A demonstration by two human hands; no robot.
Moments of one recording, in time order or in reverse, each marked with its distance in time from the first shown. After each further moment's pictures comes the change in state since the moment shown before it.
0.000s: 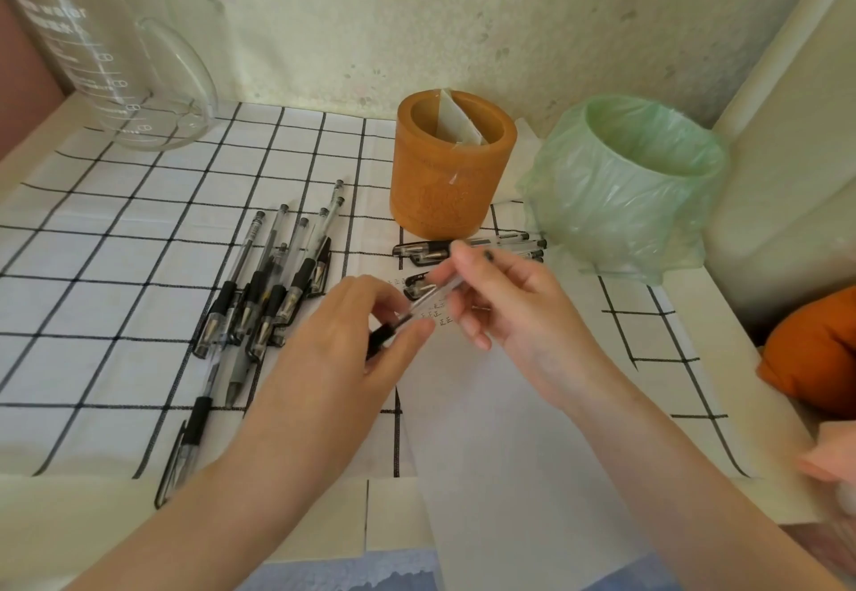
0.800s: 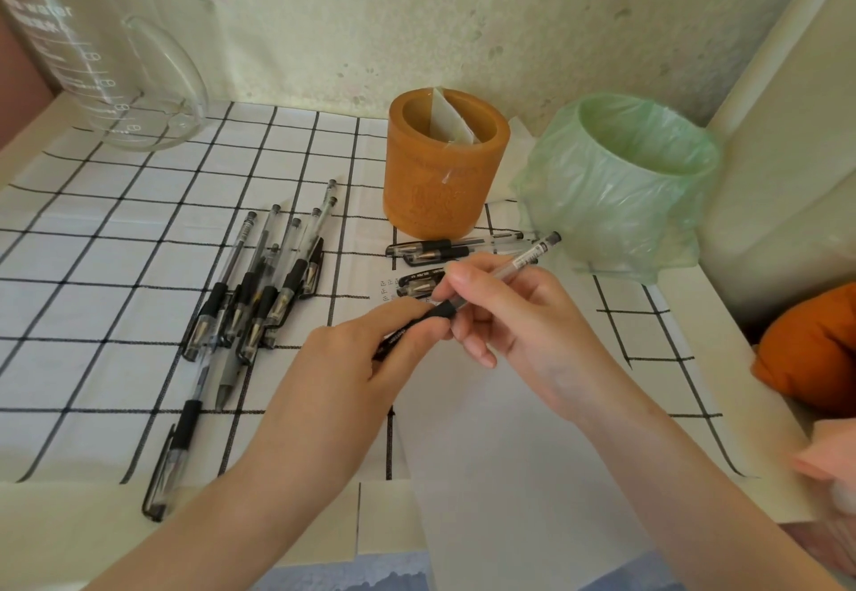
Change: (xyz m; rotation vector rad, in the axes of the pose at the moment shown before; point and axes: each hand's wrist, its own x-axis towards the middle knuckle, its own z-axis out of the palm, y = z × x) left_hand -0.003 0.016 0.001 -0.167 -0.060 0.002; right_hand -0.008 -0.001 -0.005 0.045 -0.099 -0.044
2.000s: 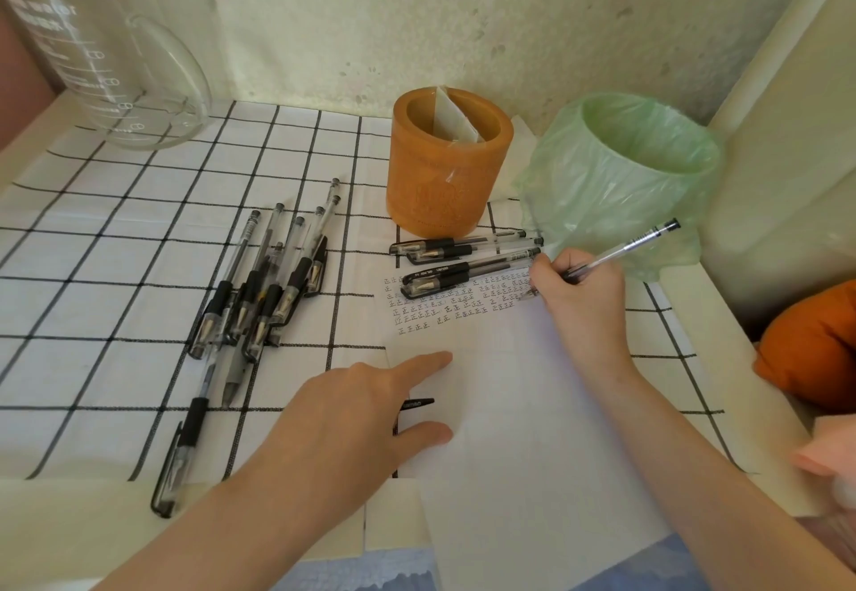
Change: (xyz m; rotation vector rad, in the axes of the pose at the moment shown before) left_hand -0.008 -0.021 0.010 0.640 -0.420 -0.041; right_hand 0.019 0.036 -0.061 -0.555 0.719 -0.165
